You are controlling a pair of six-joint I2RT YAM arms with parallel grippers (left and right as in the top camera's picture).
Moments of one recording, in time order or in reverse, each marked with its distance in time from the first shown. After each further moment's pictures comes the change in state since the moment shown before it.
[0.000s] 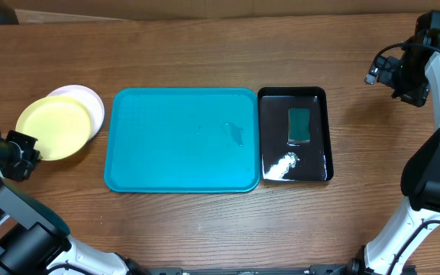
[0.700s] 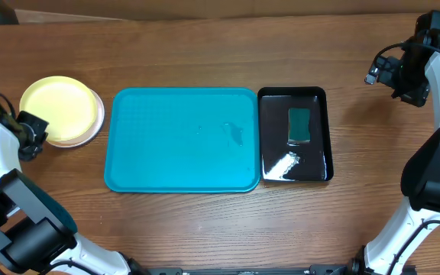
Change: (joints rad) left arm -0.122 0.000 -0.038 0.249 -0.081 0.000; right arm 0.000 0.000 0.000 0.000 0.000 0.000
